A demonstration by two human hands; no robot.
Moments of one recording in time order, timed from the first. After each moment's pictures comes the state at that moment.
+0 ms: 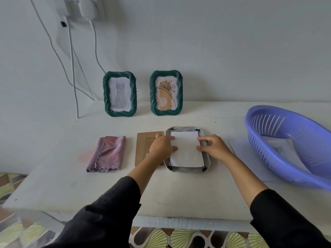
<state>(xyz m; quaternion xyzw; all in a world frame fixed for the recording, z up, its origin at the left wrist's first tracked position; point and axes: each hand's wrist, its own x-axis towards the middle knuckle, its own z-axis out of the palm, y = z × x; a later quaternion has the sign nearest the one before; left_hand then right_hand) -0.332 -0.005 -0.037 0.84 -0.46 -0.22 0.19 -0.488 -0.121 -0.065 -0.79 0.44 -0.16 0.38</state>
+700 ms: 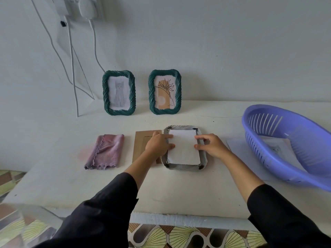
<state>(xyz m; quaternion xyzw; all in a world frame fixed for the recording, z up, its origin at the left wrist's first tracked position) -0.324 -0.008 -0.043 0.84 -0.46 -0.22 0.19 -0.490 -0.130 -0.069 -0.80 0.42 -0.15 0.40</state>
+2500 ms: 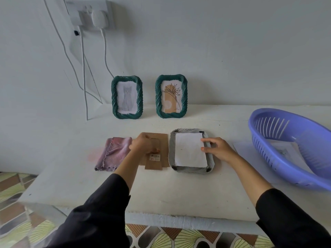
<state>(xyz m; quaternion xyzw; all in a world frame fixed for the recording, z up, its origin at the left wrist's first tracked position) -0.263 0.014 -0.044 0.92 -0.27 -0.22 0.20 -0.495 -0.125 -0.066 -0.78 0.41 -0.16 0.46</state>
